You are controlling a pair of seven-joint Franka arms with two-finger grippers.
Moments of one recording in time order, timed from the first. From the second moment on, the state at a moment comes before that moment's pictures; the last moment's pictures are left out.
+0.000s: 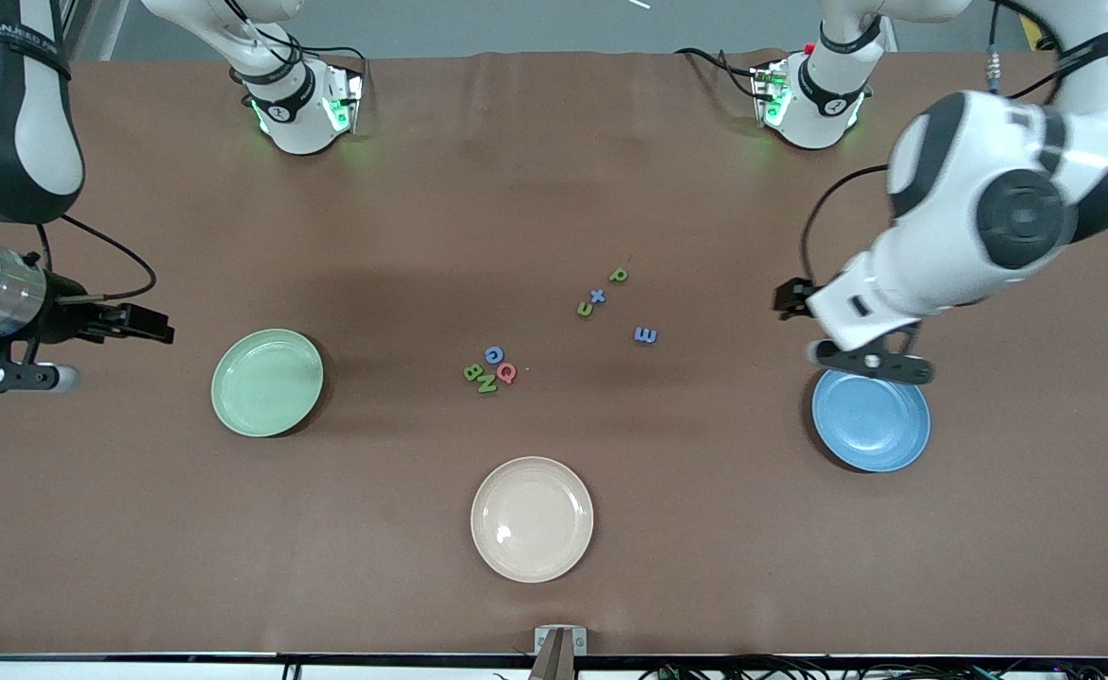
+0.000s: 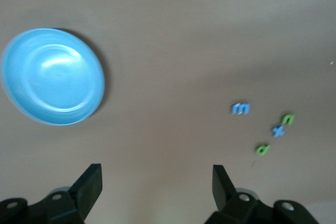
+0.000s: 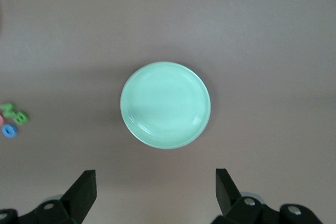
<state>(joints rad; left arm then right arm) -0.36 0.28 0.01 -1.59 -0.07 1.74 -0.13 0.00 0.21 -0.01 -1.62 0.06 1.74 0.05</state>
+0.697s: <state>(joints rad) -0.61 0.46 0.00 -1.91 -0.07 2.40 -0.31 0.33 0.43 0.01 -1.65 0.08 2.03 0.98</state>
